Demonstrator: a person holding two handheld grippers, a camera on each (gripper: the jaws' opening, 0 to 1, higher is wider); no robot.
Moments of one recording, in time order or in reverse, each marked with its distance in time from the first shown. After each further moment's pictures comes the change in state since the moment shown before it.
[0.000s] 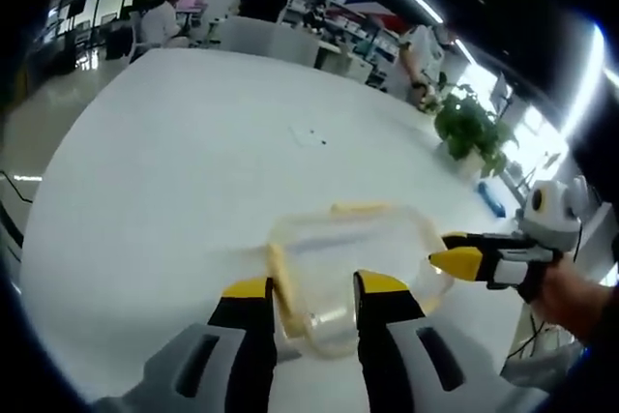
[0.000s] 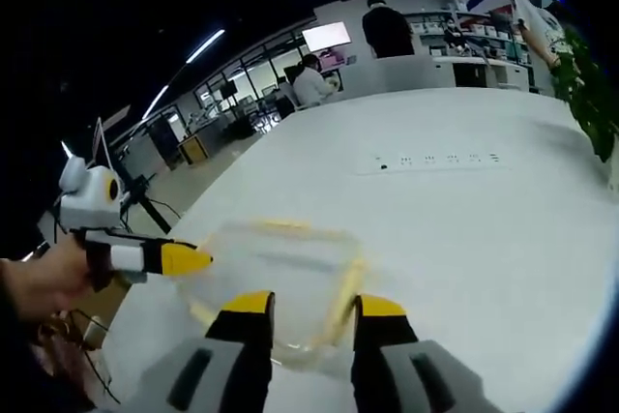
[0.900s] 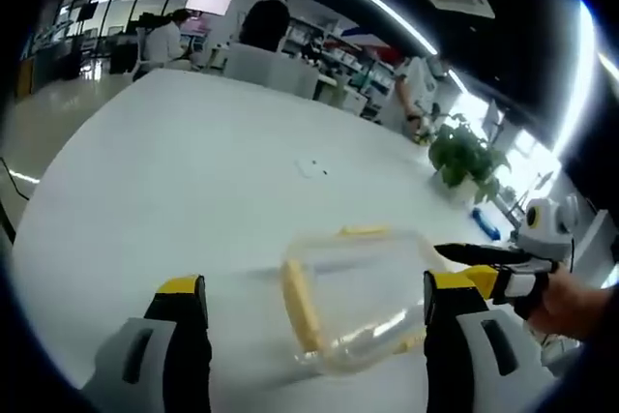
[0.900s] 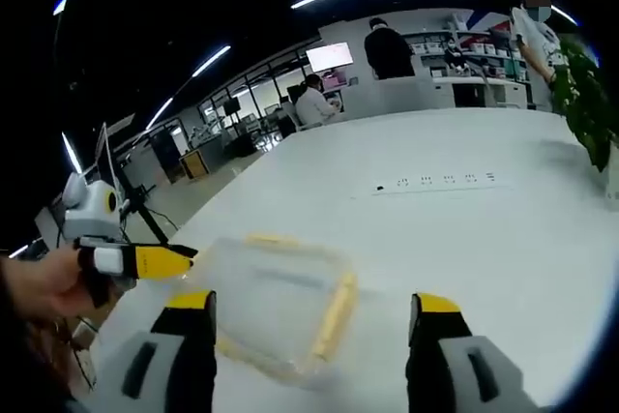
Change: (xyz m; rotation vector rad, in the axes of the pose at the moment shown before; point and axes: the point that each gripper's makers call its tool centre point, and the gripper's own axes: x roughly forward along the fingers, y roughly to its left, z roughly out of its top) left arm -0.002 0.009 0.012 -0.006 -0.171 -0.051; right arm -0.003 -0.003 0.016 -0.064 -0.130 -0.022
